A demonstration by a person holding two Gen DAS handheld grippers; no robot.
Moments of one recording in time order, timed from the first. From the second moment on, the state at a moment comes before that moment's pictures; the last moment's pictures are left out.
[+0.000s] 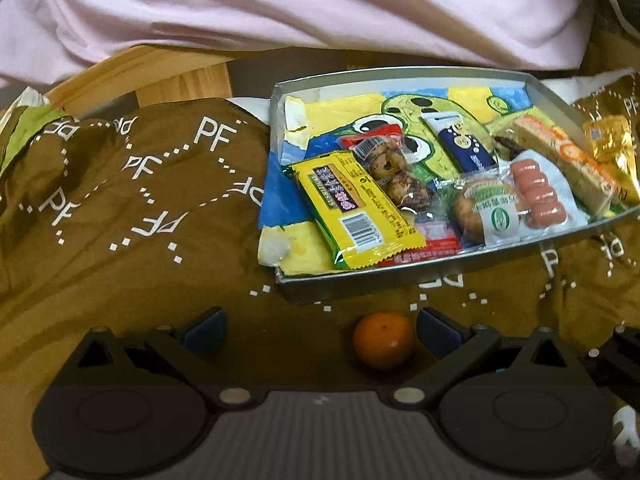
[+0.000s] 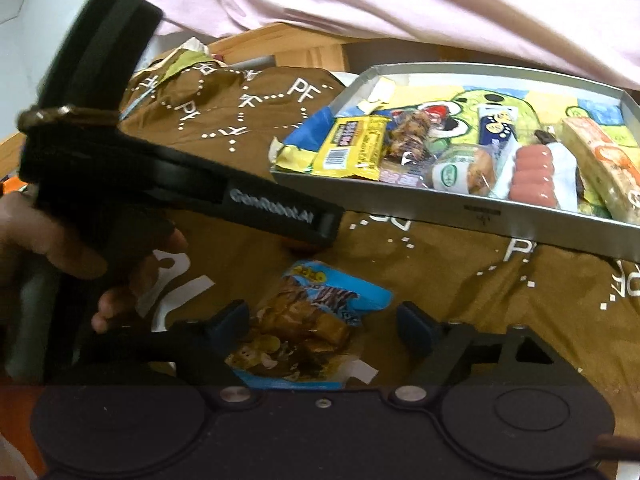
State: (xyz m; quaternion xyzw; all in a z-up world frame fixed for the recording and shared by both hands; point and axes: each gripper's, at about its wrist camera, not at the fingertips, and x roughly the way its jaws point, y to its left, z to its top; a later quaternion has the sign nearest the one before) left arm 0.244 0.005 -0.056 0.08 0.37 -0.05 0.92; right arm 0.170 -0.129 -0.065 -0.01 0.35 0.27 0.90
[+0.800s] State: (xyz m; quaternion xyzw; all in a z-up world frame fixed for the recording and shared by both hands) left arm 0.240 0.011 -0.062 0.03 0.38 -0.11 0.92; right arm 0.160 -0.149 -0.059 0.02 0.36 0.25 0.90
